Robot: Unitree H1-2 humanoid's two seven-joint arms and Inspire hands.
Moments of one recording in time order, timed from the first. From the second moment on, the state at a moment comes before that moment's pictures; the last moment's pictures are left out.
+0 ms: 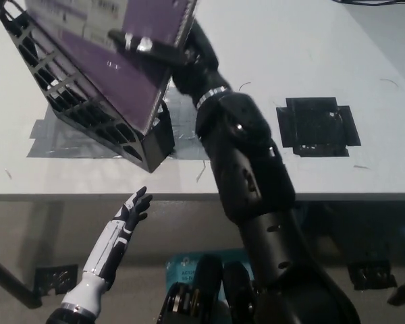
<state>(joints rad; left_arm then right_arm) -0.09 0.16 -0.10 0.03 0.06 -0.12 -0.13 -1.03 0.32 -0.21 0.56 0.27 0.16 0.02</state>
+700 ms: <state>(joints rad) -0.07 0.16 -0.10 0.03 0.04 -0.11 -0.15 -1.03 0.31 -0.41 0.22 0.53 0.32 -0.05</state>
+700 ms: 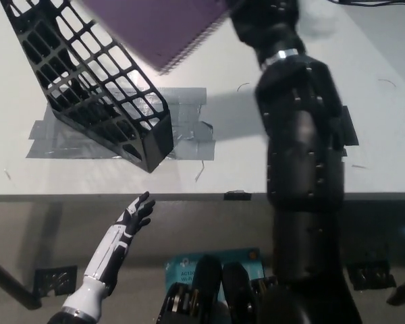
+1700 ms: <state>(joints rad) -0.02 0.16 -0.09 0.00 0.04 -0.11 -0.16 -1.02 0.10 -0.71 1.03 0.69 0.16 -0.14</state>
